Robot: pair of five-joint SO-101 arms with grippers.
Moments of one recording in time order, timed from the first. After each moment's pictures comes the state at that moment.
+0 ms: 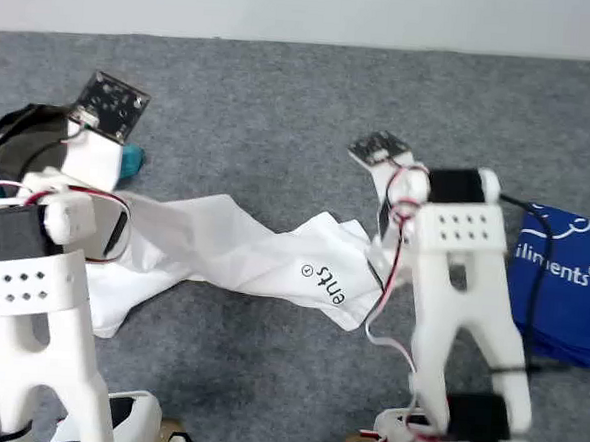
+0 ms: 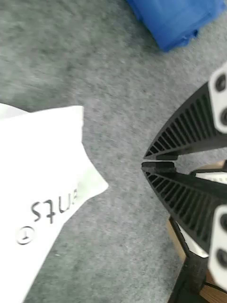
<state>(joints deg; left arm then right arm) -13.3 -31.6 13.8 92.7 -21.6 -8.7 -9.8 7.6 99.8 24.2</state>
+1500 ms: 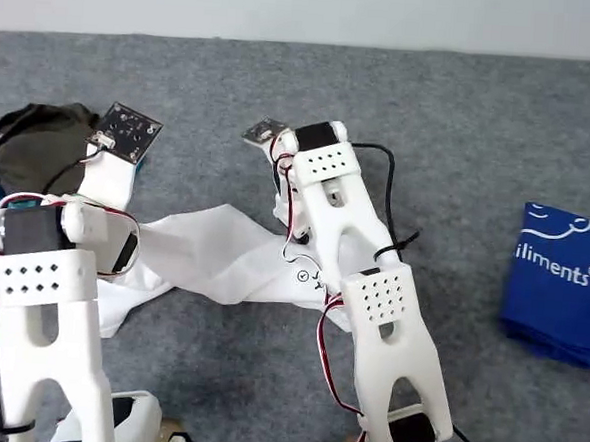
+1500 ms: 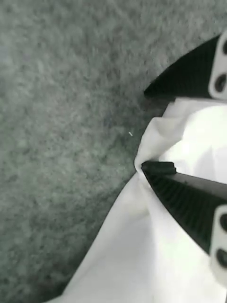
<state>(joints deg) -13.3 -31.6 22.5 92.8 -21.6 -24.1 60.6 -58.8 100.5 22.6</state>
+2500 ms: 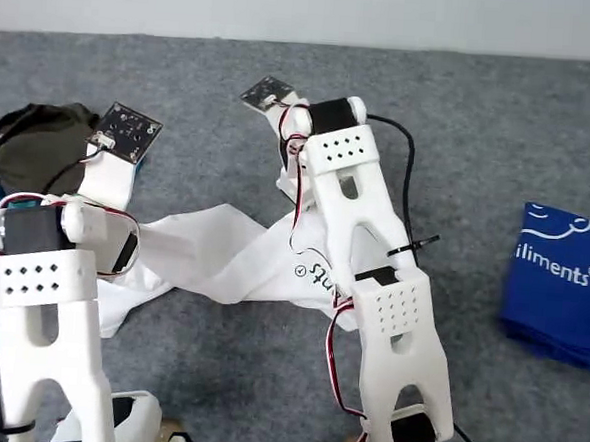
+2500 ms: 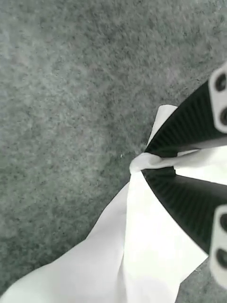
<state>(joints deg) -13.3 -31.6 22.5 92.8 -21.6 -23.2 49.0 -58.8 100.5 25.0</state>
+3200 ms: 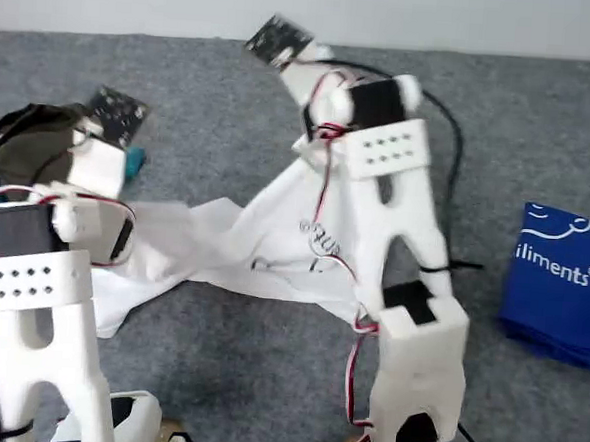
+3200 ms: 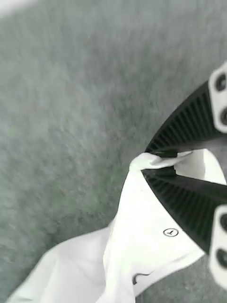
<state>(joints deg) -13.3 -31.6 14.7 92.5 -18.2 -20.3 25.9 -58.7 100.6 33.7</state>
